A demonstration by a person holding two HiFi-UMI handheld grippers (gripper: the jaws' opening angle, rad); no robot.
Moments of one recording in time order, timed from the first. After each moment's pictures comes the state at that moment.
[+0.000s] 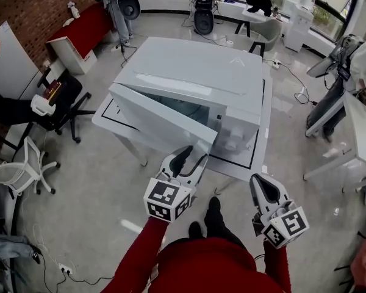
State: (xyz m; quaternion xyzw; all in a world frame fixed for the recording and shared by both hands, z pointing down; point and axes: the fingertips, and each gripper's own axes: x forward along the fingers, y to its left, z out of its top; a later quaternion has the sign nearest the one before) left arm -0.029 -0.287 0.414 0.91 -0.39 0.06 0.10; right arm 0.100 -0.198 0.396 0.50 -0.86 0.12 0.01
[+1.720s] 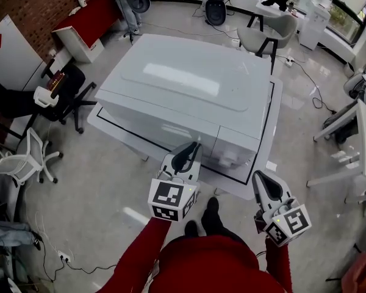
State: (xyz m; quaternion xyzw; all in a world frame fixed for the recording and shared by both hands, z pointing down) left arm -0.009 -0.345 0.408 0.87 -0.48 0.07 0.08; right arm 0.135 -0.263 0.404 0.47 -0.87 0.14 0.02
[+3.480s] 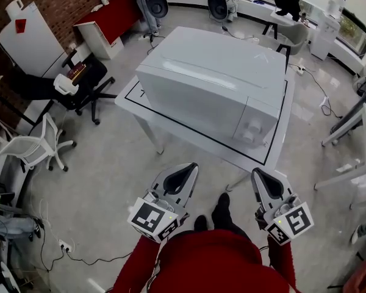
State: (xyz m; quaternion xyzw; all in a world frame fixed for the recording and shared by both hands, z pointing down) left arm -0.082 -0.199 0.372 0.90 -0.43 0.00 0.06; right arm 0.058 -0.188 0.375 0.40 -0.91 0.07 -0.01
